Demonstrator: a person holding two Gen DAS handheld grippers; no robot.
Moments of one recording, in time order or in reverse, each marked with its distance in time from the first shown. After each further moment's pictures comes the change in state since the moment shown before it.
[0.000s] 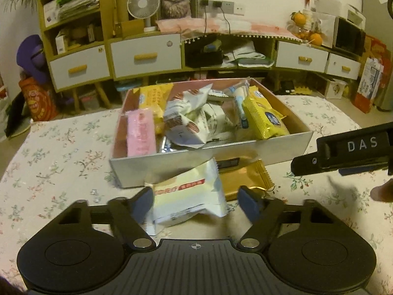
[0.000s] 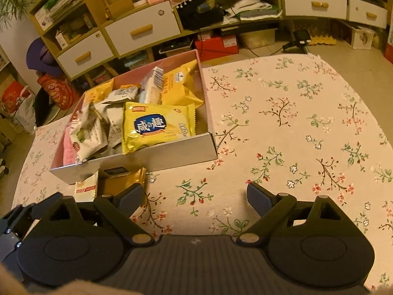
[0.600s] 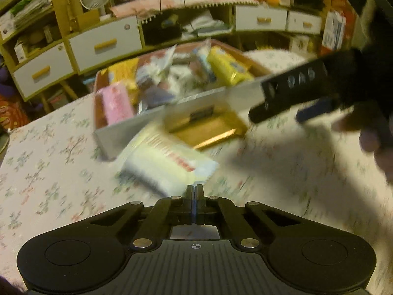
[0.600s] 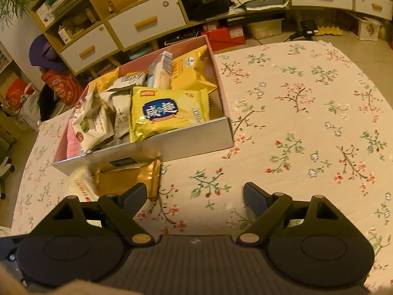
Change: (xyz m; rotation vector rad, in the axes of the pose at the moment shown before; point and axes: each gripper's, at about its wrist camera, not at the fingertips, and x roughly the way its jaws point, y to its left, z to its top) left arm -0.018 0.009 -0.028 0.219 0.141 -0.112; right arm 0.010 0.011 -0.006 0.006 0.032 0.037
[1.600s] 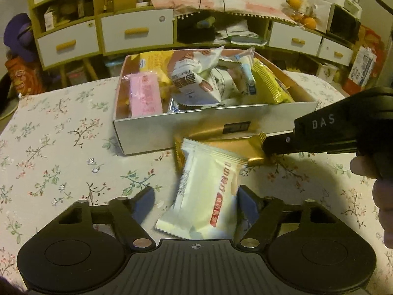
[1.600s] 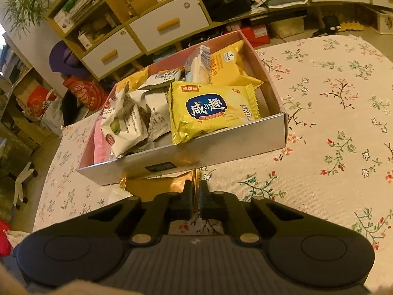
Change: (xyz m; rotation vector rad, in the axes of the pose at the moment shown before) left arm 0.021 0.020 0.008 -0.222 -0.042 0.021; right arm 0.015 0.013 0.001 0.011 -0.017 0.137
